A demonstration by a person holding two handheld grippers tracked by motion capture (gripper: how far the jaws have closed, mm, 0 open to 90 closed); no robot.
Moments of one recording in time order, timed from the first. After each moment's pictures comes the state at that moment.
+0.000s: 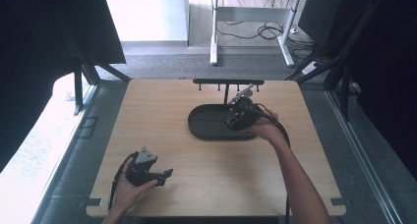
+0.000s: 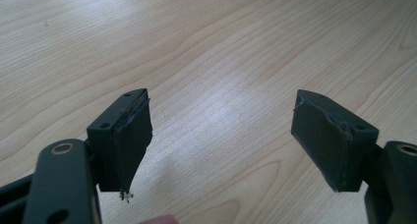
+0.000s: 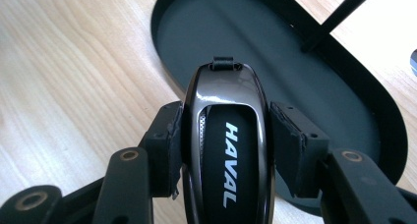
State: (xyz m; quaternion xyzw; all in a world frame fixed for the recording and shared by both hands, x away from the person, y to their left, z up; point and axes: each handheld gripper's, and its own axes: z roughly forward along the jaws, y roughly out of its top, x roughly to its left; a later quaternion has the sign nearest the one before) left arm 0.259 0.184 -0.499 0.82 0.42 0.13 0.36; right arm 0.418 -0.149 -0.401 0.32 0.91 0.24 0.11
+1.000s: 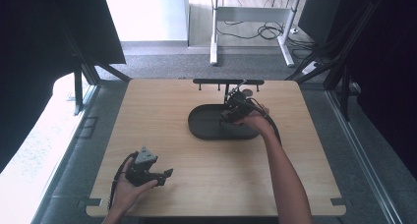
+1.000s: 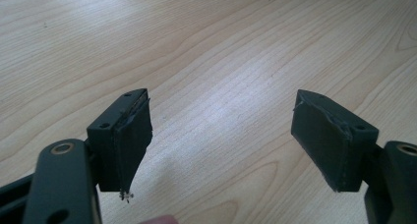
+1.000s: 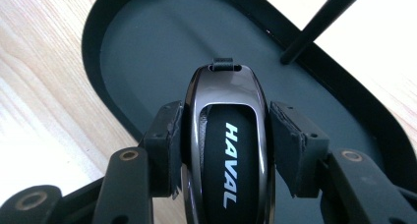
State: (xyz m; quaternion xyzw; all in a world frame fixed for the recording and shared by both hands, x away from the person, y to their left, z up) left arm 0.259 0.184 -0.499 0.82 0.42 0.13 0.37; right arm 0.471 -0.138 -0.442 0.35 0.90 0.23 0.10
